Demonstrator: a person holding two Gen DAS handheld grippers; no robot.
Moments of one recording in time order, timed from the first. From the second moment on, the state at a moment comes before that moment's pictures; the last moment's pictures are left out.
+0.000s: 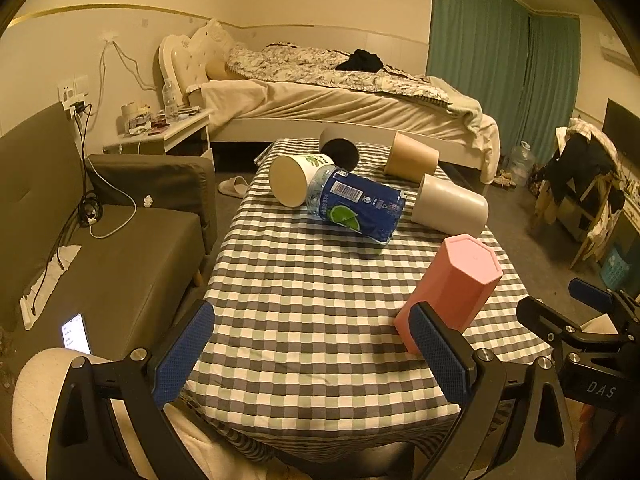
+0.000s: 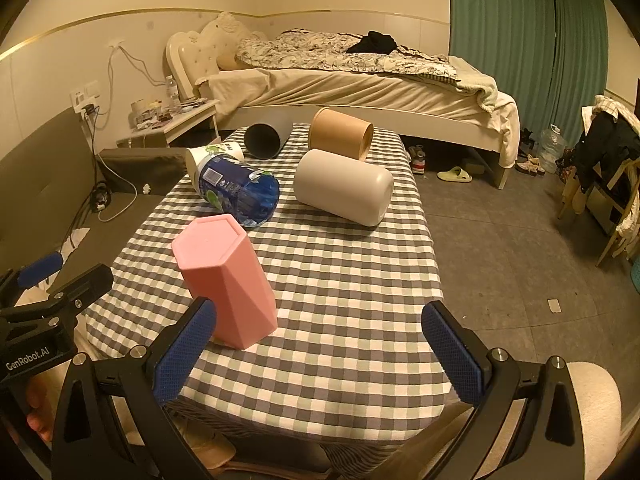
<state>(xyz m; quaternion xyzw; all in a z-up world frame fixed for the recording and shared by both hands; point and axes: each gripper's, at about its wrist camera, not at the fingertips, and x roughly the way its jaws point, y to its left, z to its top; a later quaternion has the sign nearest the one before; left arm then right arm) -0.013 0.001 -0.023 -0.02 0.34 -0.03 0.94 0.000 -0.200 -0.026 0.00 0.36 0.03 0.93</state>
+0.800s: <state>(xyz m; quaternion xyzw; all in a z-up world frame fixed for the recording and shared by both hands) -0.013 0.001 -0.023 -0.02 0.34 -0.03 0.94 -0.001 -0.202 -0.027 0.00 0.36 0.03 0.93</state>
